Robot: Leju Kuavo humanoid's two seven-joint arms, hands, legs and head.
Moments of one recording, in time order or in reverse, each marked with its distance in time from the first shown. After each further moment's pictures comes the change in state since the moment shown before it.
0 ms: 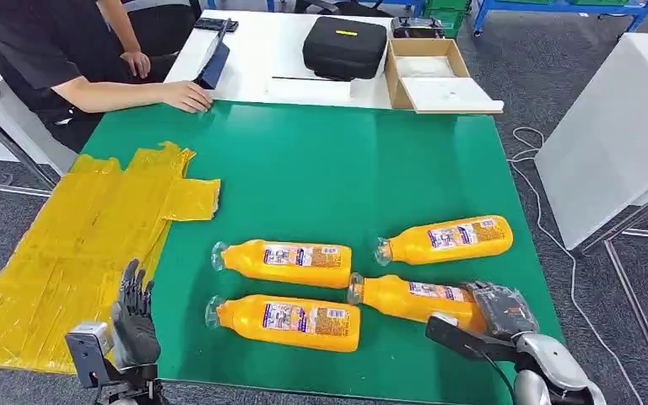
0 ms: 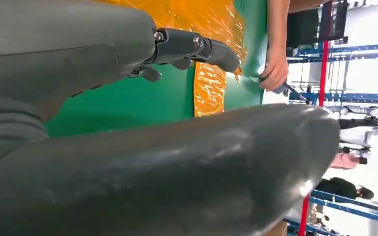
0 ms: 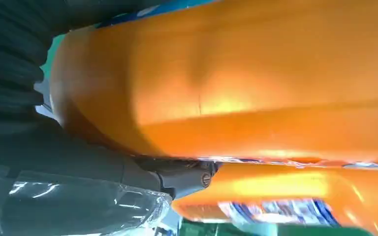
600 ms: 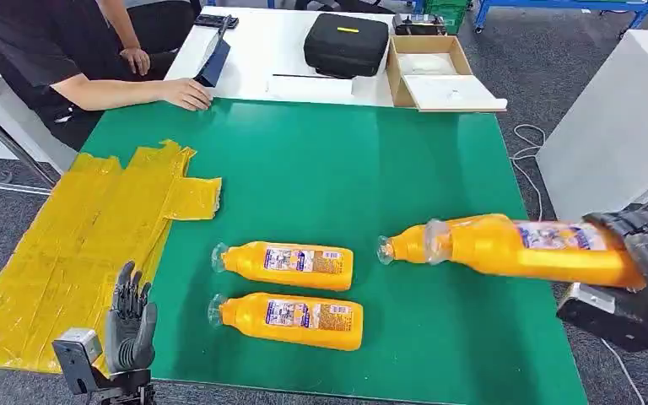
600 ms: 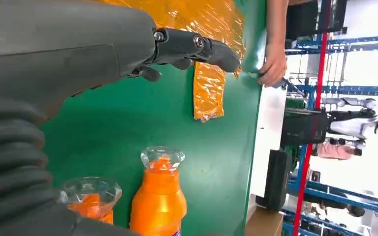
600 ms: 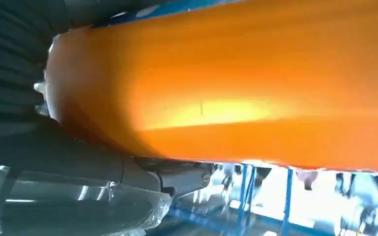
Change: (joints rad) left arm 0.012 0.000 0.044 -0.019 0.014 -0.097 -0.009; right arm 0.009 -0.336 -0.354 -0.522 -0.279 0.174 -0.140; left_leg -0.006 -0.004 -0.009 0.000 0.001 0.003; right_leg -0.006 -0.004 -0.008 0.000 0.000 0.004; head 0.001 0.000
